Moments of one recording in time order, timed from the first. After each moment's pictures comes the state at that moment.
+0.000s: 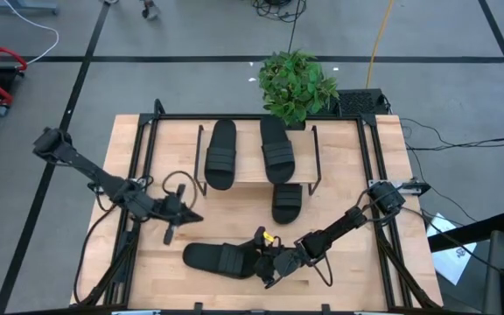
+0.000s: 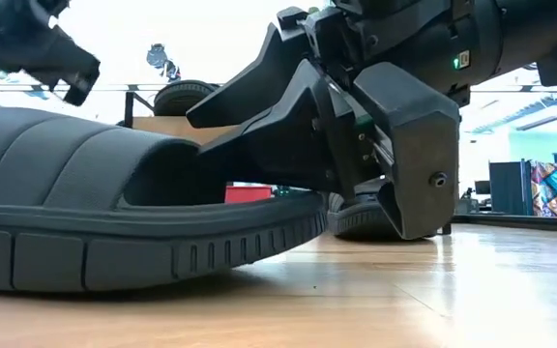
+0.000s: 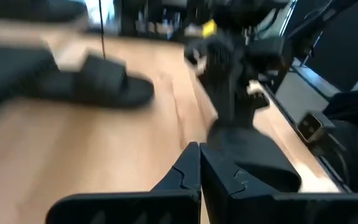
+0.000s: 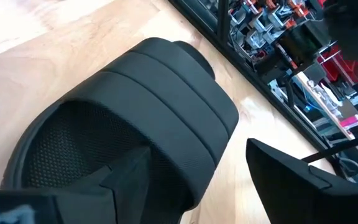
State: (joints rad) left arm -0.55 0.78 0.28 0.19 -0.34 -0.29; right arm 0.54 2.13 1.11 0.62 0.58 -0.50
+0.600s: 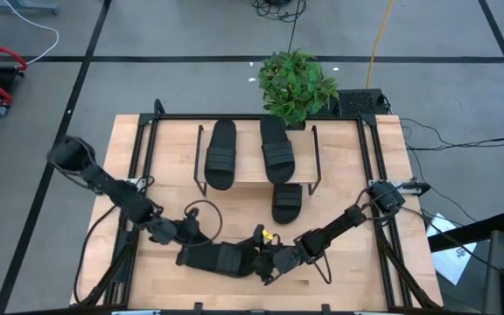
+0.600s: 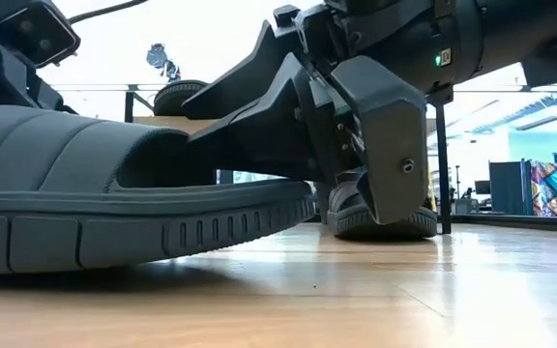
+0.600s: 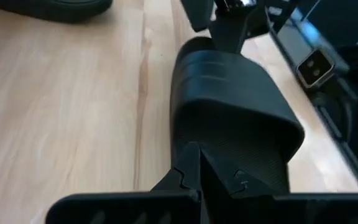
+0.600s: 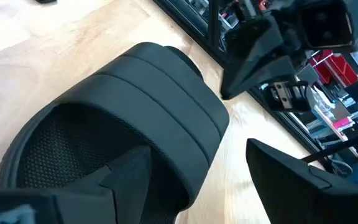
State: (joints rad) left arm -0.65 1.34 0.34 0.45 -0.30 -0.52; right arm 0.52 2.12 1.11 0.66 0.57 -0.51
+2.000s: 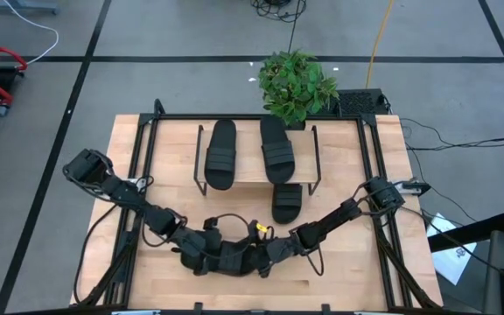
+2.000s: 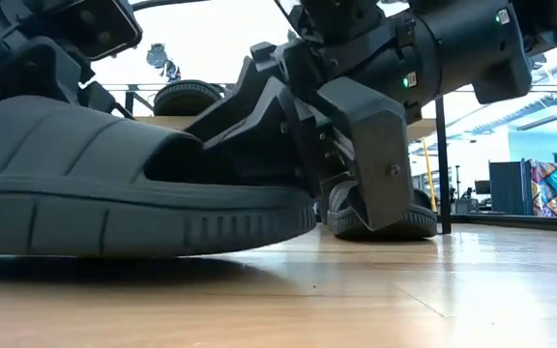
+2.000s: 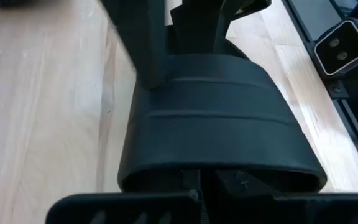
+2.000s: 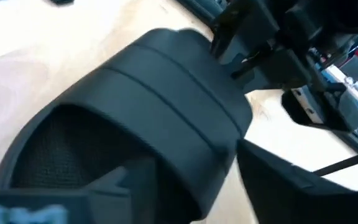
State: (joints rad) left arm -0.56 1.60 0.66 0.24 -0.17 -0.45; right arm 0.45 2.12 1.10 0.62 0.39 -0.44
